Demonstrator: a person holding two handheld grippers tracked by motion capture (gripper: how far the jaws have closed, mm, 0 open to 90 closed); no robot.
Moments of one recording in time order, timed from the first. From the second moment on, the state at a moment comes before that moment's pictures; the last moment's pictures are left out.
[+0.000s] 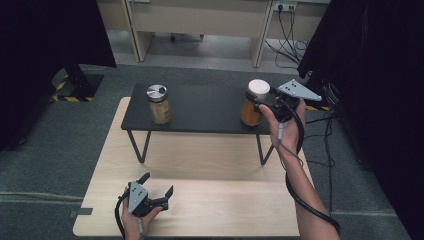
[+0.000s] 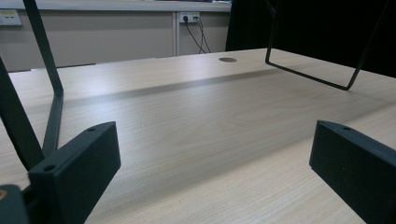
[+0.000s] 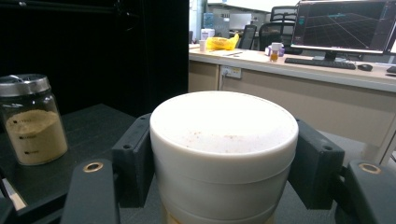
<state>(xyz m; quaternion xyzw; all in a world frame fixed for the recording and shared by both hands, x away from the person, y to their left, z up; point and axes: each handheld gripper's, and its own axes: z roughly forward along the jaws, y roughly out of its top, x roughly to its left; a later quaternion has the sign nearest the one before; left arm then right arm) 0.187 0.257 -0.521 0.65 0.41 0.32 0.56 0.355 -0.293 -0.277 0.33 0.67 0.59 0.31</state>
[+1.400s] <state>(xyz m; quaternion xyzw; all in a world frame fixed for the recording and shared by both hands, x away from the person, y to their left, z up) 0.188 0.257 -0.520 0.65 0.41 0.32 0.56 0.346 -0.286 -0.287 0.34 0.65 0.59 0.35</state>
